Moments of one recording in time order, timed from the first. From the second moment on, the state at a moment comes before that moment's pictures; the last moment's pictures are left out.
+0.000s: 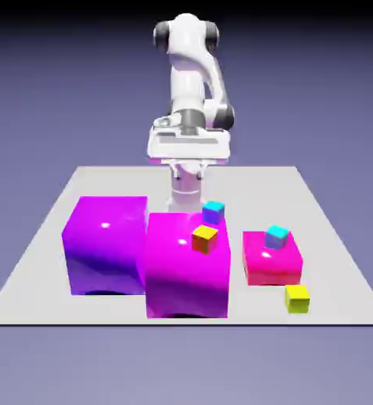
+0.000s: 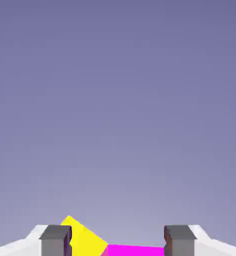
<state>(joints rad) 0.02 -0.53 0.02 -2.78 -0.02 3.02 0.78</state>
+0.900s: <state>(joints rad) 0.15 0.44 0.40 -2.21 -0.50 2.67 1.70</state>
